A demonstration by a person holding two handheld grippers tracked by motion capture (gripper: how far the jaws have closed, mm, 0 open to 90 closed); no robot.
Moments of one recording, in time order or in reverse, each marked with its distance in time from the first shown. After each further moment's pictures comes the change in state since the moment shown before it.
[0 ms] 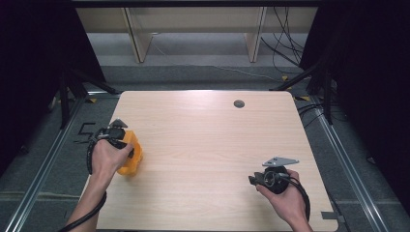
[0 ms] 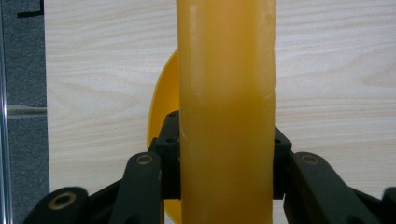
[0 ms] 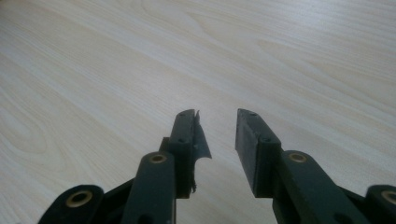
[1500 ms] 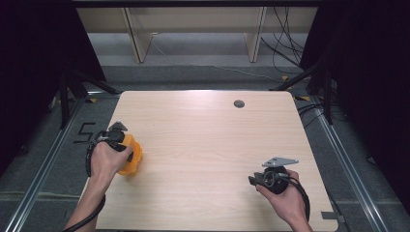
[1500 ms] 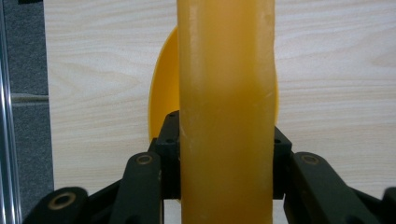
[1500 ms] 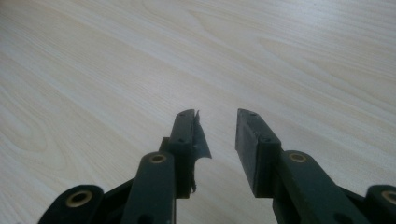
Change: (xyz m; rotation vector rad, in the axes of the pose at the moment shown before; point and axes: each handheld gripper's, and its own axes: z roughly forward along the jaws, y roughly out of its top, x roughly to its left) left arm -0.001 -0.008 0.002 0.050 0.017 0.005; right arm 0.001 0.000 0.001 0.006 0.002 0.005
